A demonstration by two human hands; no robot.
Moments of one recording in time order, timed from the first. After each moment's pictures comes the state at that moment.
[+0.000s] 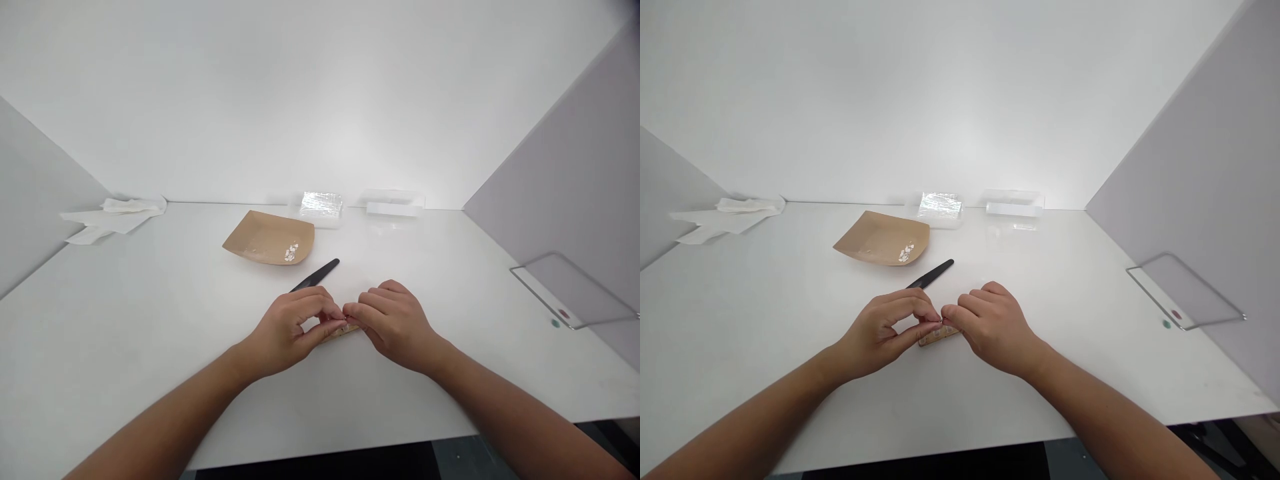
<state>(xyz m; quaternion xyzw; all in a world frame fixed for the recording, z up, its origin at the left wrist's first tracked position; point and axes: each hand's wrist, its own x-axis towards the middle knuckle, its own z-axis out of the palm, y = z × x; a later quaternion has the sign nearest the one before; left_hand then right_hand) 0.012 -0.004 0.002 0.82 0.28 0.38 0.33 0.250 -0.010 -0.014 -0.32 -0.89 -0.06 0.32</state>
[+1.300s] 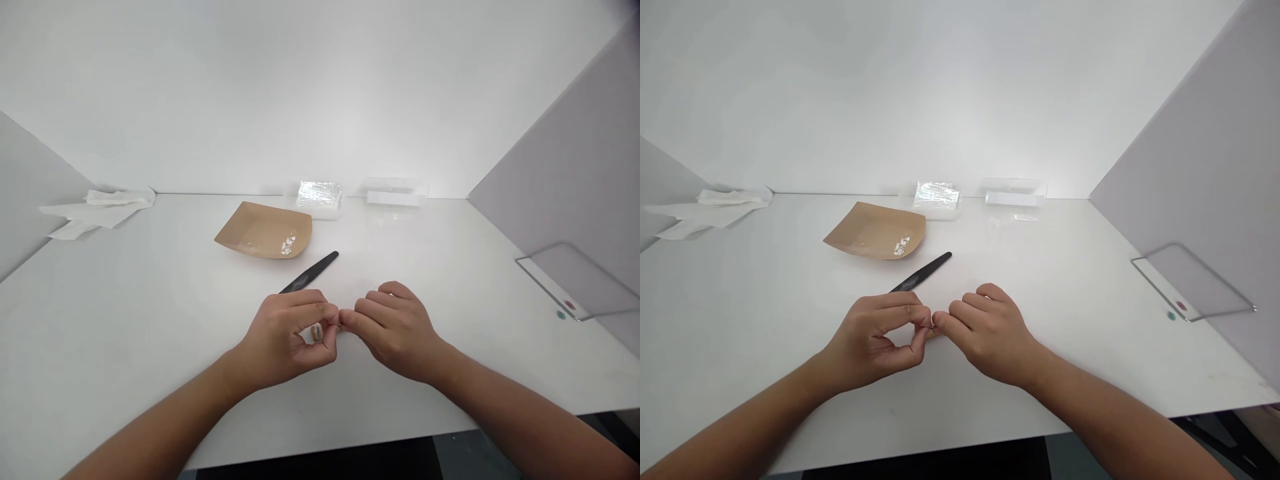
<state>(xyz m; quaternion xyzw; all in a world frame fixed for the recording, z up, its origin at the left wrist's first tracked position) 0.018 -0.016 0.004 0.83 0.32 0.38 0.24 0.246 -0.020 -0.010 -0.31 -0.89 -0.14 0.31</state>
